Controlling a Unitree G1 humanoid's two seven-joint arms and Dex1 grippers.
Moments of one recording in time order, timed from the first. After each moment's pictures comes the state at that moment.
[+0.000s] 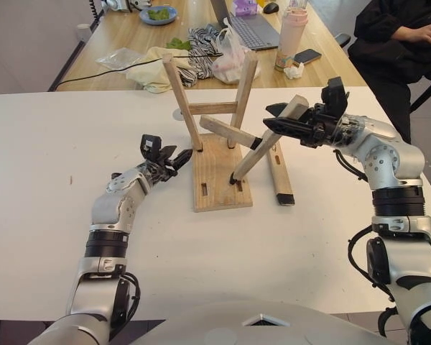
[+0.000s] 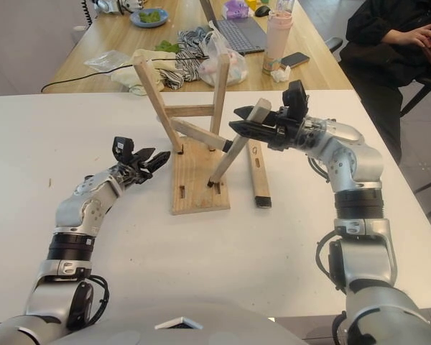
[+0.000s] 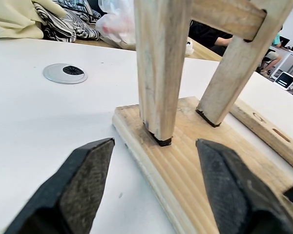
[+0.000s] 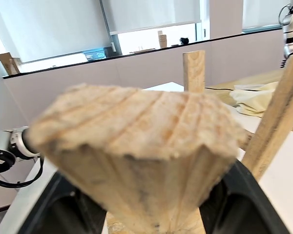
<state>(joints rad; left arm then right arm) -0.31 0.33 0.06 0.23 -0.44 0.45 -0.48 -0.62 -0.49 -0.04 0.24 0.61 0.54 1.22</state>
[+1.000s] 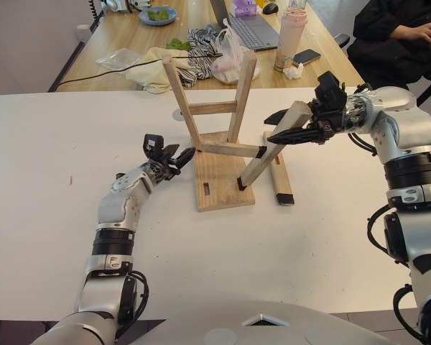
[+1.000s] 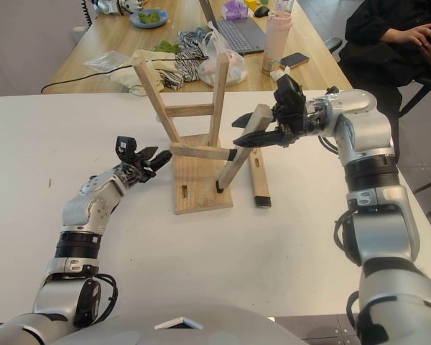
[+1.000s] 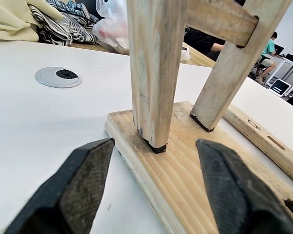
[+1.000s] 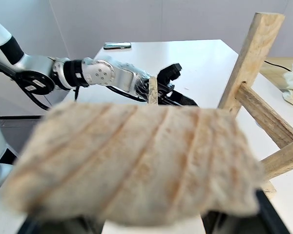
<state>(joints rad) -0.33 0.28 0.08 0.26 -0.41 0.43 -0.51 -0.85 -0.60 0.17 0.49 0.42 0.35 1.57</state>
